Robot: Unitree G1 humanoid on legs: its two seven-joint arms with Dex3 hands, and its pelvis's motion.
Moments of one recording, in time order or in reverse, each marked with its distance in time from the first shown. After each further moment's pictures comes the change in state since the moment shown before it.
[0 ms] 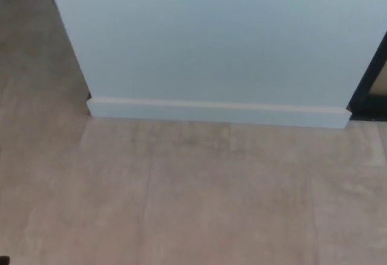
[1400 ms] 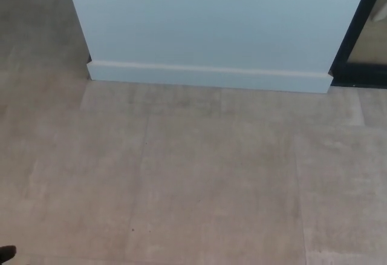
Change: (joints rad) left_arm -0.027 -0.042 0.077 -0.023 -0.001 0.044 -0.034; right_arm 0.011 0.020 -0.028 -0.030 0.014 0.056 -0.018
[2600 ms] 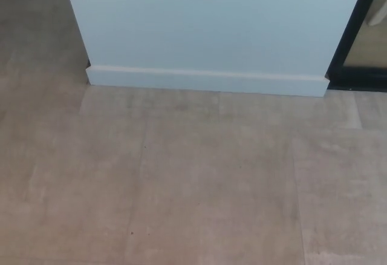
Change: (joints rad) left_arm 0.263 -0.128 -0.216 0.060 0.134 0.104 0.161; right_arm 0.189 0.158 0.235 0.058 -0.131 0.229 -0.158
